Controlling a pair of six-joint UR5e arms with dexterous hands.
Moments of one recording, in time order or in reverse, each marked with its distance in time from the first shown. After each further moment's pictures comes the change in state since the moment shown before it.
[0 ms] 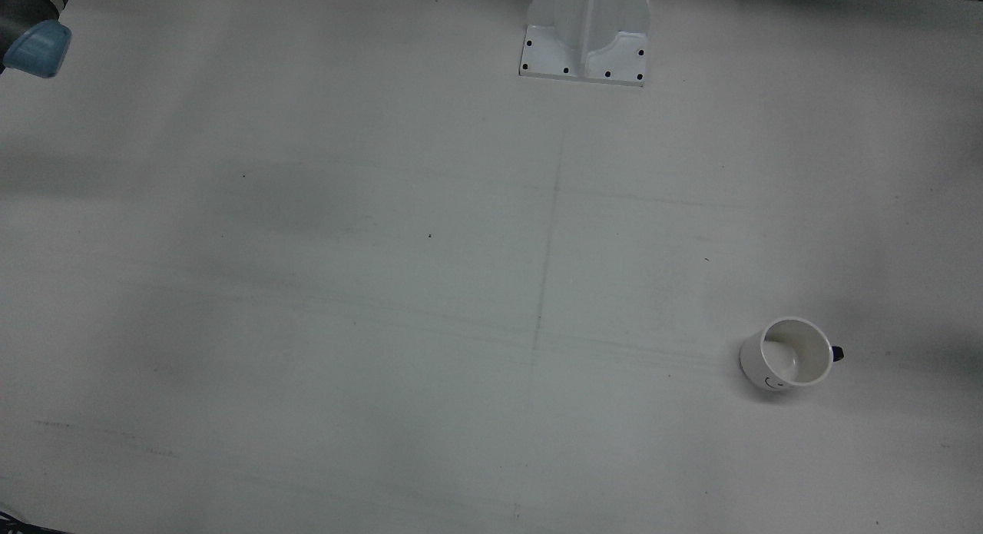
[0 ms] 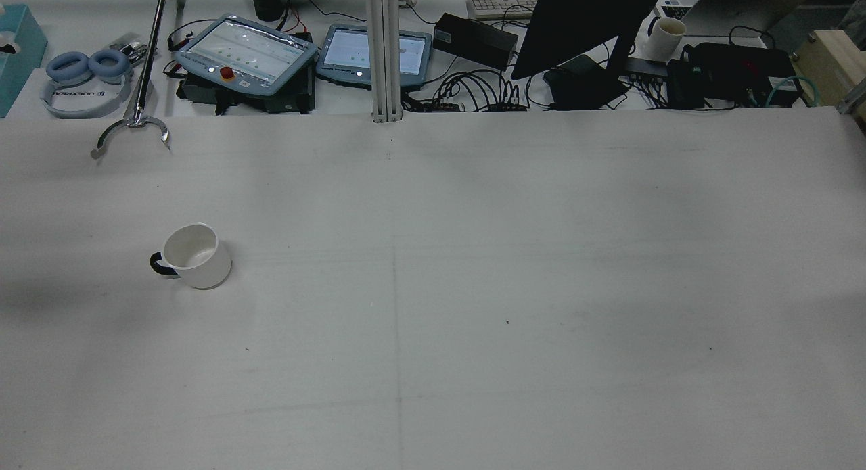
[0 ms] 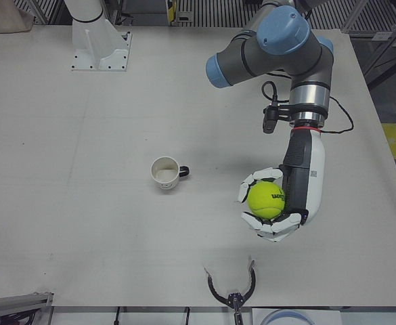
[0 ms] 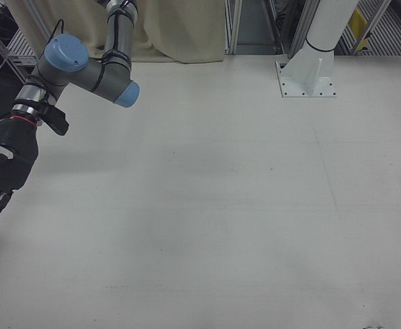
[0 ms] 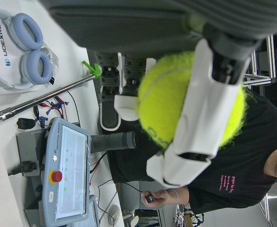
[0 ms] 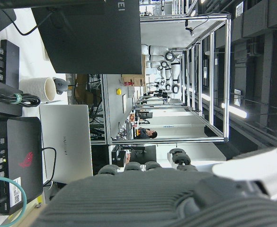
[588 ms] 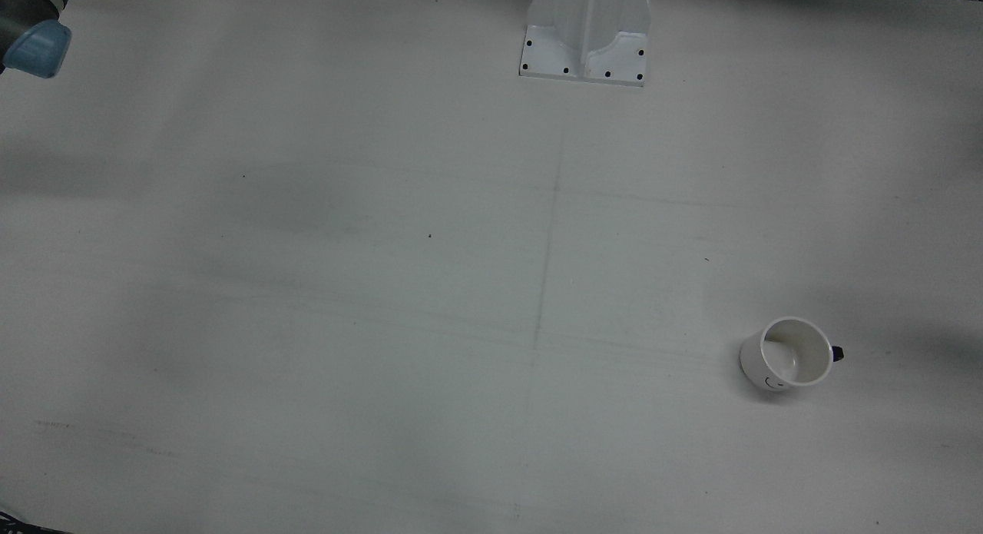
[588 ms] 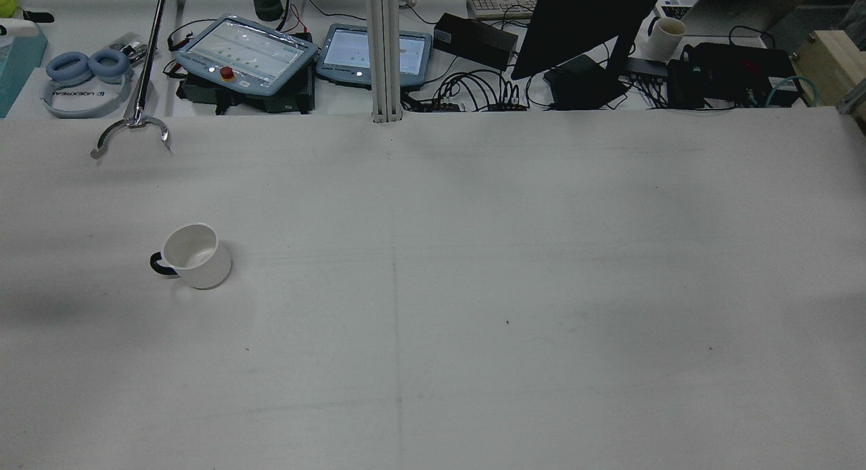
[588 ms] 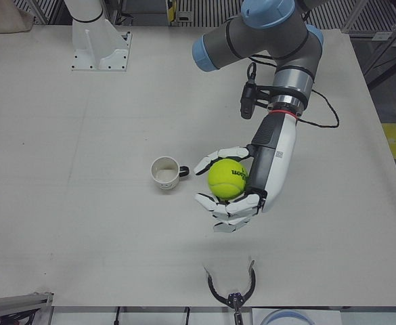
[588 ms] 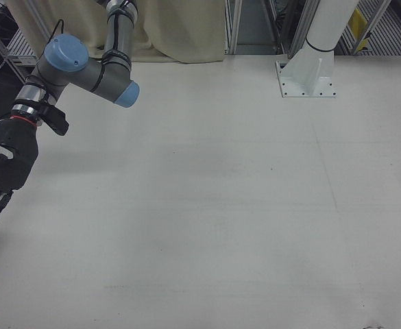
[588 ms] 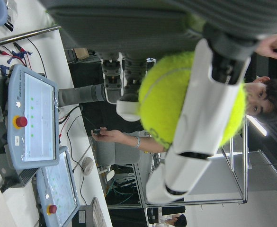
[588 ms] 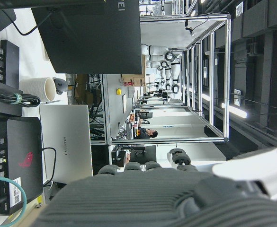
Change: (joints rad) left arm 0.024 0.001 -0.124 -0.051 0.042 0.001; right arm 0.000 0.000 0.000 0.000 0.000 0.000
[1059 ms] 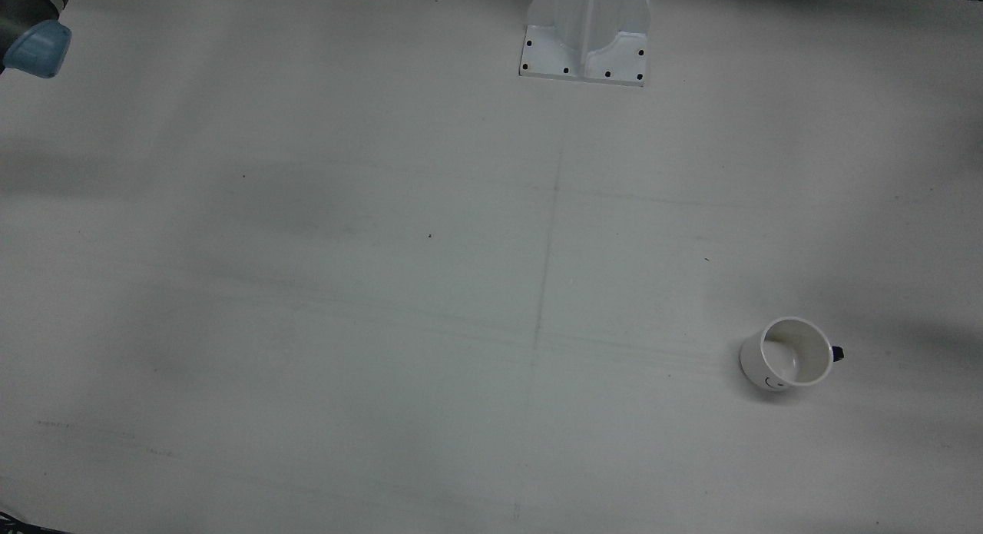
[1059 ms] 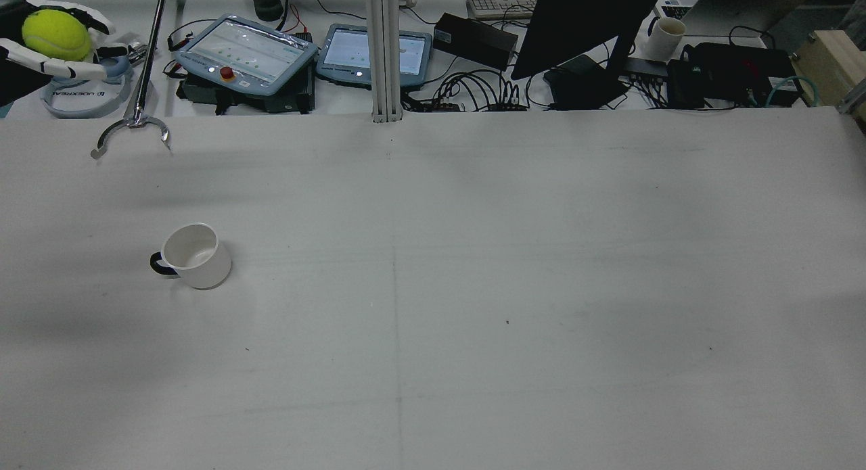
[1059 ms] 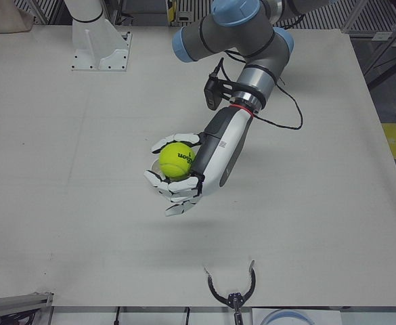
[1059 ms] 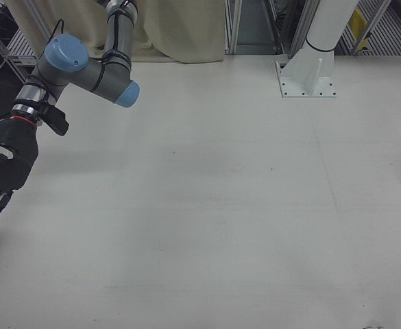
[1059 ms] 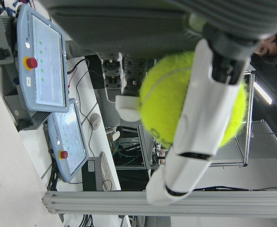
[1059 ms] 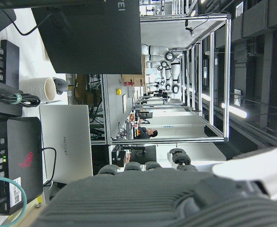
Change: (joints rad) left arm 0.120 0.016 -0.090 0.000 0.010 -0.007; right arm 0.000 0.000 0.000 0.000 0.000 0.000
